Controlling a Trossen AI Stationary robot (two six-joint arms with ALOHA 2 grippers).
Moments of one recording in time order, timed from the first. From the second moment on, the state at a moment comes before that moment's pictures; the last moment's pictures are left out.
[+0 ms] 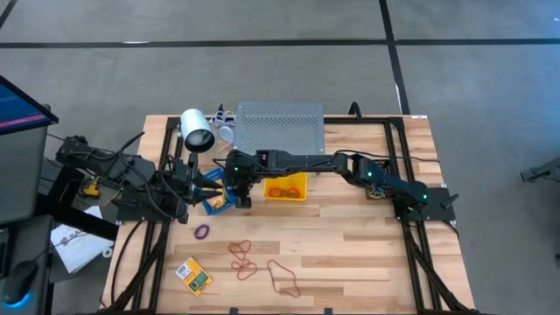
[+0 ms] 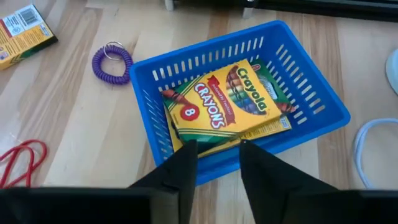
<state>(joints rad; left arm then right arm) -0.42 0.70 0.83 -0.30 -0.41 -0.20 -0.07 2.53 2.34 -0.62 -0.16 -0.17</state>
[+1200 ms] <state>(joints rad) -0.42 0.73 0.83 -0.39 -0.12 -0.25 0.09 1.85 2.25 -1.27 0.03 0.06</state>
